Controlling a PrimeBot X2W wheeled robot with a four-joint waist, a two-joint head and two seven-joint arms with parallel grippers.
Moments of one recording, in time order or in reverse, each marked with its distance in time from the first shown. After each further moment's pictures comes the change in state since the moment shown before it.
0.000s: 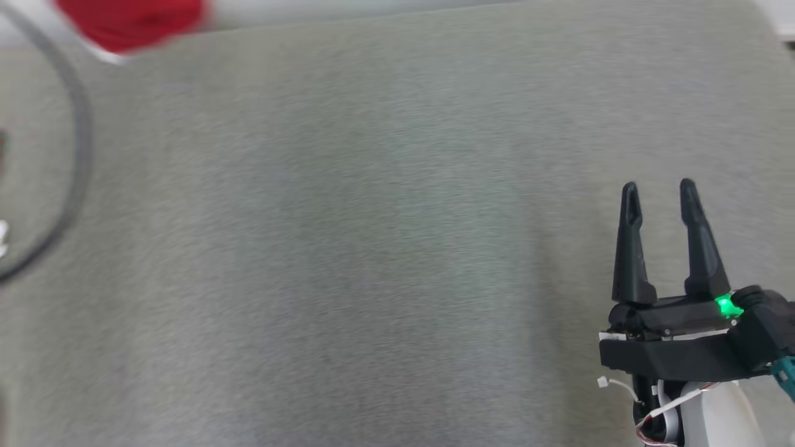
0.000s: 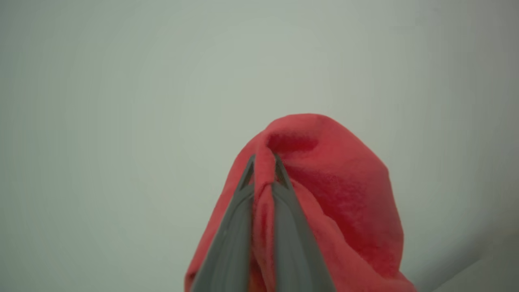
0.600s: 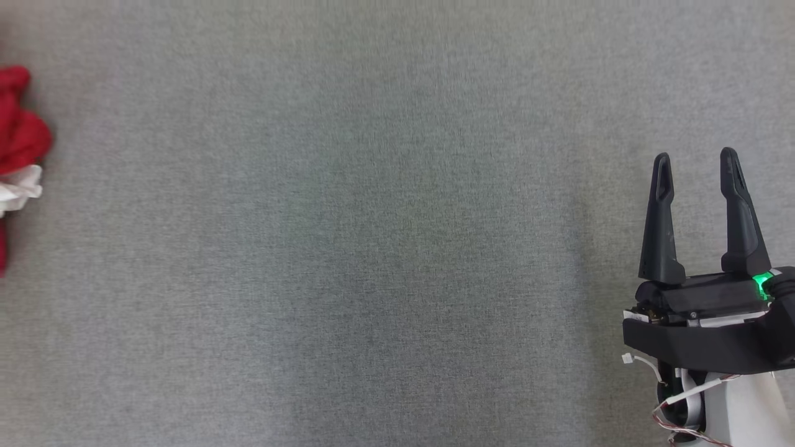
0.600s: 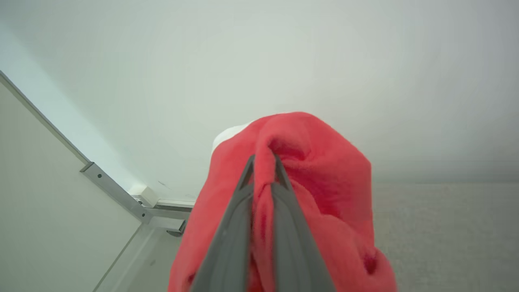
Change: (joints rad) left arm 0.224 0.162 0.303 0.398 0.005 0.031 -0.051; right arm -0.036 -0.016 -0.043 -0.072 -0.100 0.000 0.000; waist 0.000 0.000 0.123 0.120
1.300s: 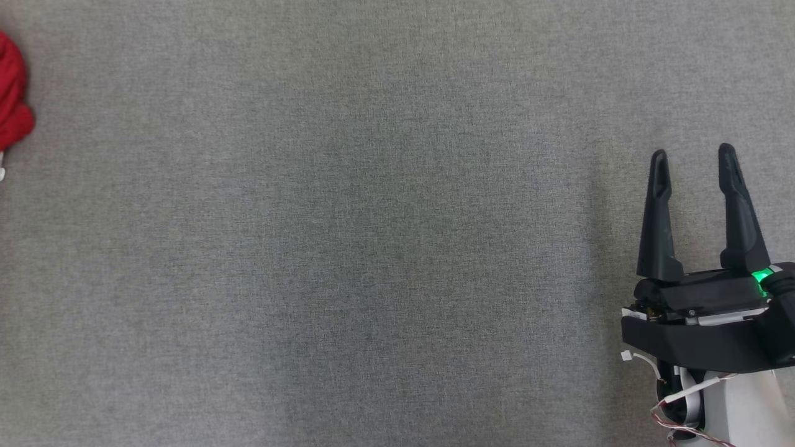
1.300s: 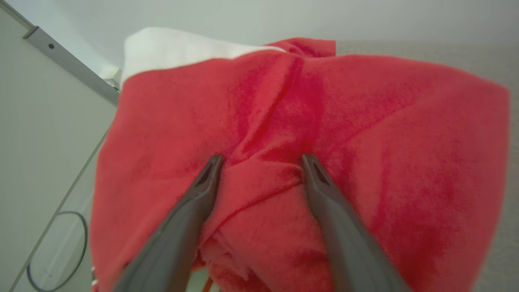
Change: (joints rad) left arm 0.106 -0.035 0.097 0.023 -0.011 -0.030 0.132; right arm -0.005 -0.004 0.009 0.000 -0.007 0.000 0.000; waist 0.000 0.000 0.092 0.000
